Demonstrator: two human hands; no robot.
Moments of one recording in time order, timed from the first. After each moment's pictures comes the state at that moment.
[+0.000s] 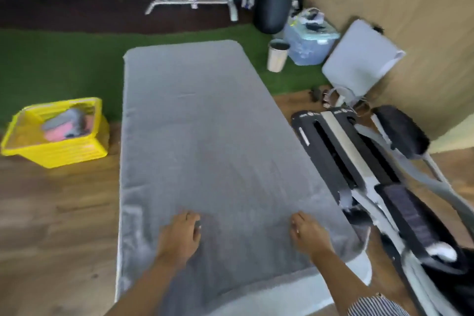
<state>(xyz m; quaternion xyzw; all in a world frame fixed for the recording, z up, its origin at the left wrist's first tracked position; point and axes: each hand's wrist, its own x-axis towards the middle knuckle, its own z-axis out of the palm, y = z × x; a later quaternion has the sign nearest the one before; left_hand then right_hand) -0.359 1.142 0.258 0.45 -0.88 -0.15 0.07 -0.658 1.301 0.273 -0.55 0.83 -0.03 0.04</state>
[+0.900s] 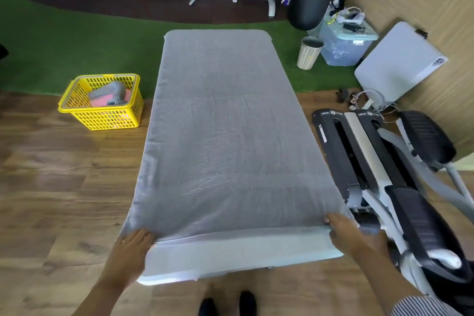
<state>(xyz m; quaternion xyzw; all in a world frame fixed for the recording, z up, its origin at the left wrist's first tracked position) -0.197 1.289 0.244 0.47 -0.88 -0.06 0.06 -0.736 1.410 0.264 -0.55 0.81 -0.02 0.20</state>
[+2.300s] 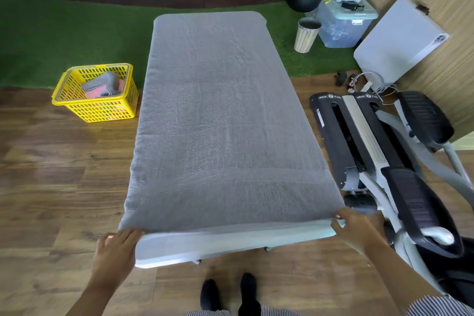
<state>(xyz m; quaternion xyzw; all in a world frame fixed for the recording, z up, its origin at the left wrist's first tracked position) -0.196 1.321 0.243 0.54 -0.83 0.01 0.12 -0.740 1.460 0.298 -0.51 0.83 -0.06 0.22</state>
